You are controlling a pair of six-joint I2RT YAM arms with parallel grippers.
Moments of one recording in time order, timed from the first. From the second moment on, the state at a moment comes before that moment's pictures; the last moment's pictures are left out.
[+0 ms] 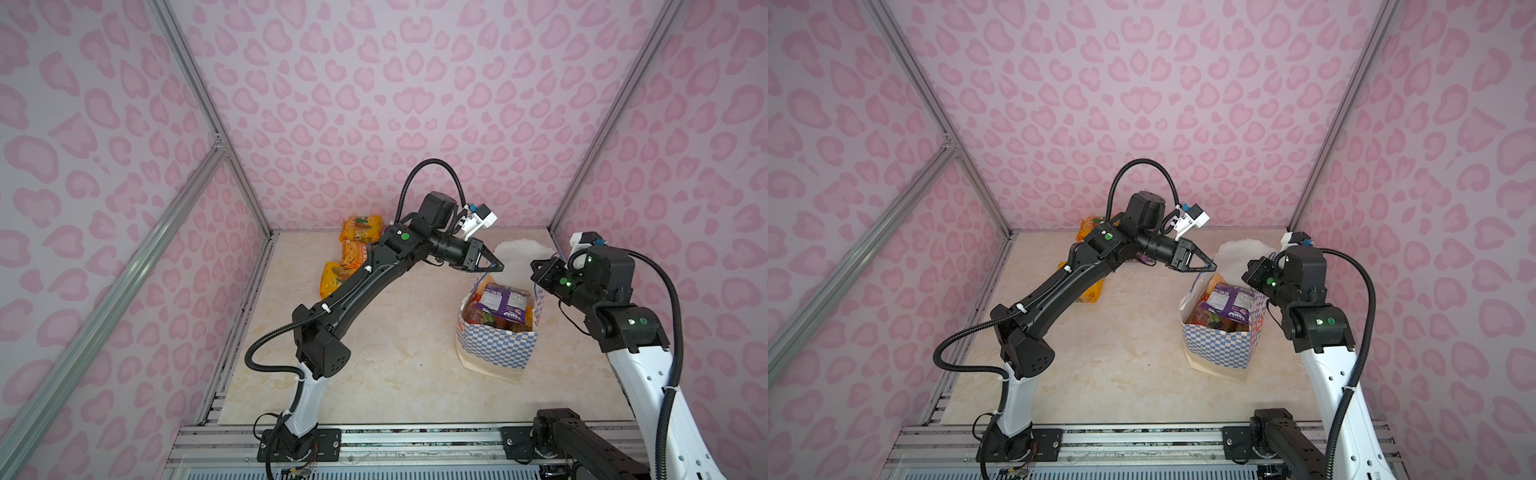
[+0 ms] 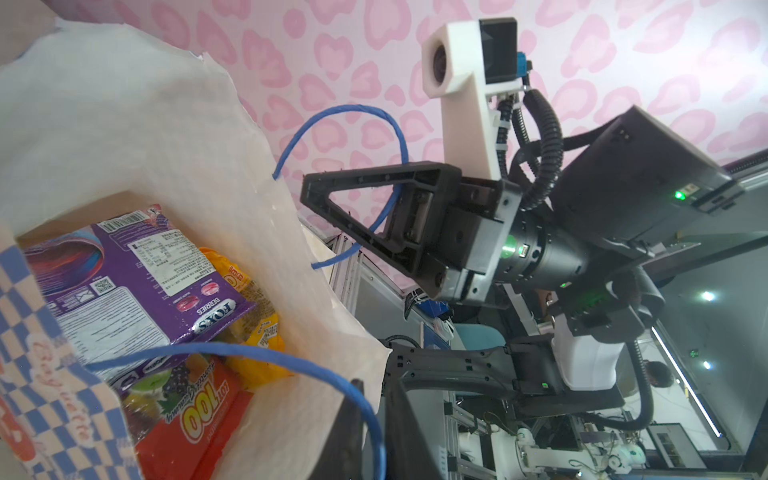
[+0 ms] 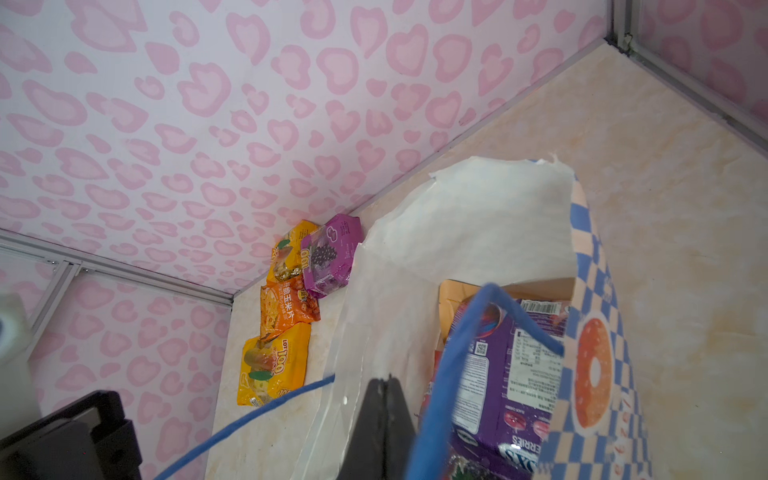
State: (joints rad) left arm -0.78 2.10 2.32 -0.72 0.97 -0.55; right arm 0.05 0.97 1.21 -0.71 -0.15 0.67
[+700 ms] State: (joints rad) left arm -0.67 1.86 2.22 -0.68 0.75 -0.67; right arm 0.07 1.10 1.40 -0.73 -0.24 0.65
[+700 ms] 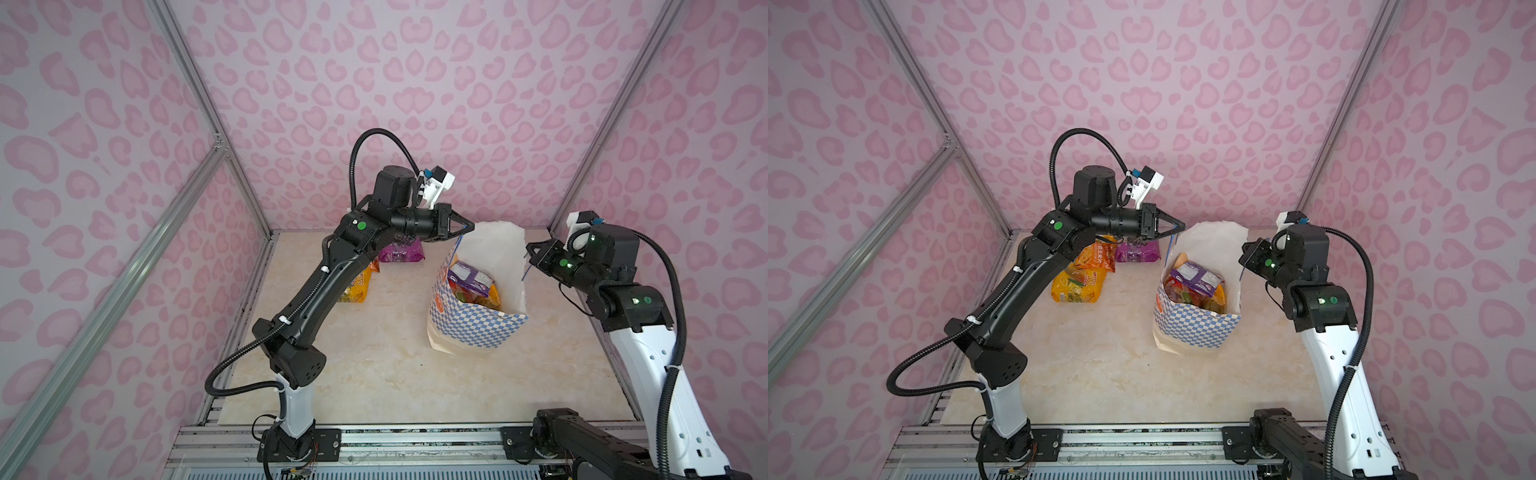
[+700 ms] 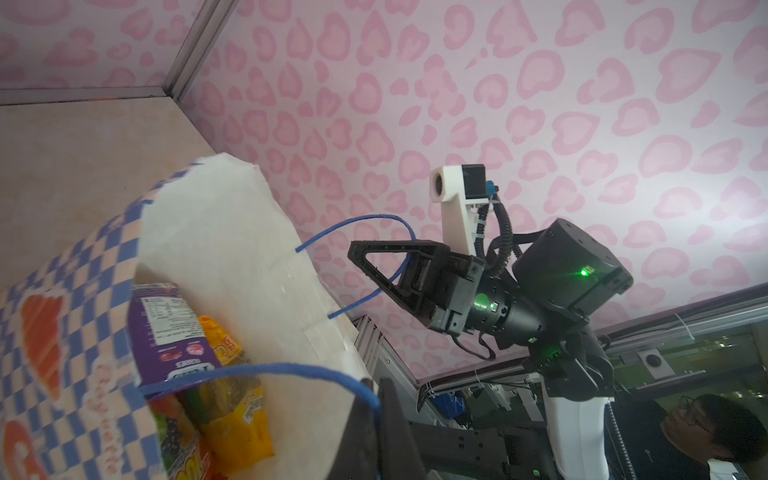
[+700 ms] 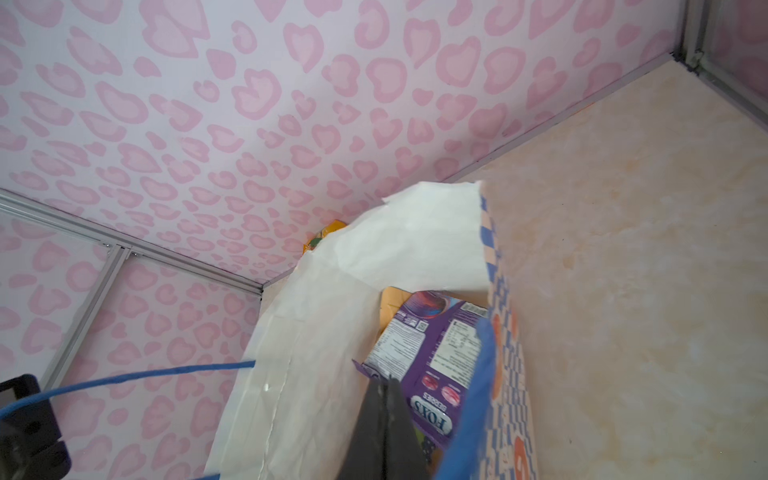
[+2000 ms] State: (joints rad) left arm -0.28 0.94 1.11 -0.72 -0.01 -0.85; right arm 0.12 1.09 1.18 -0.55 -0.24 0.69
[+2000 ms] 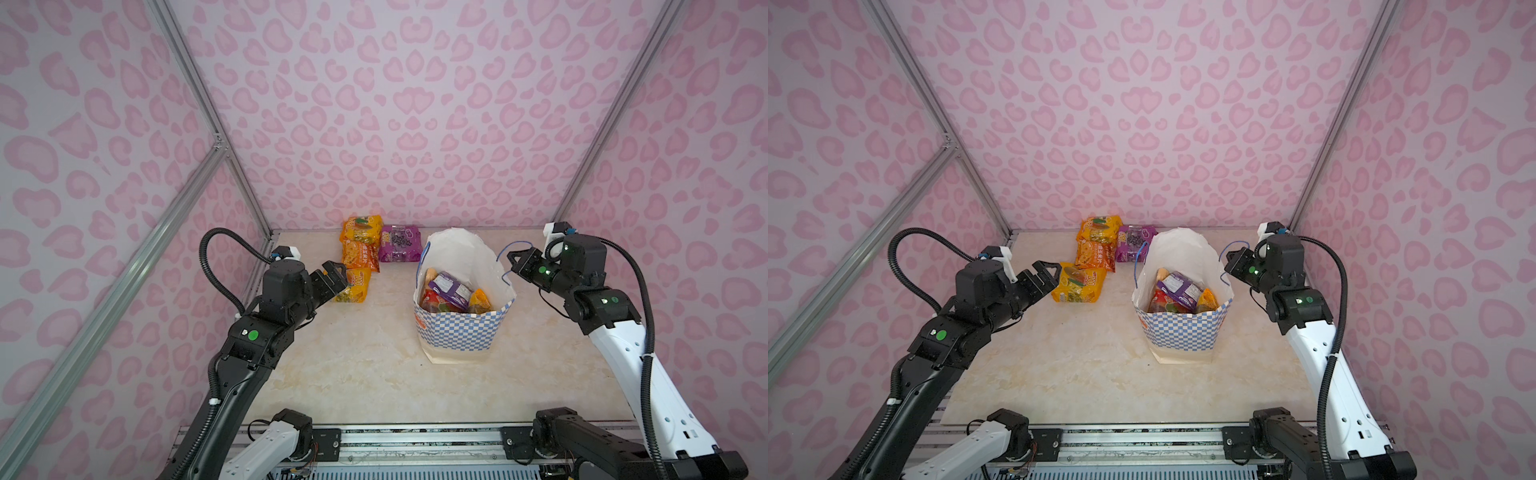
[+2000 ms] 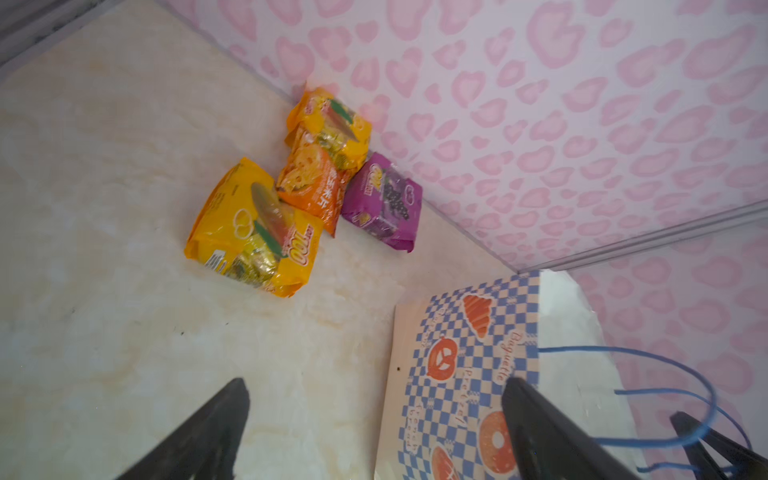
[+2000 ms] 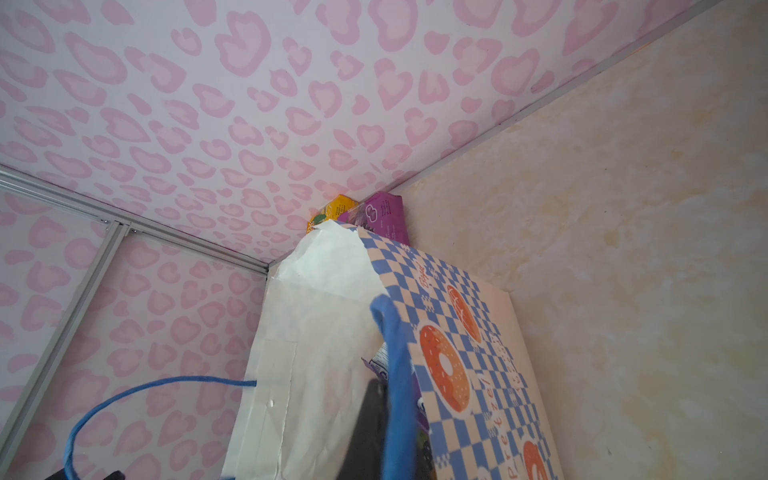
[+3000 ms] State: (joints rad) left arm -0.10 1.86 1.17 -0.34 0.09 -1.08; right arm 0.04 1.02 1.05 -0.53 -0.30 0.66
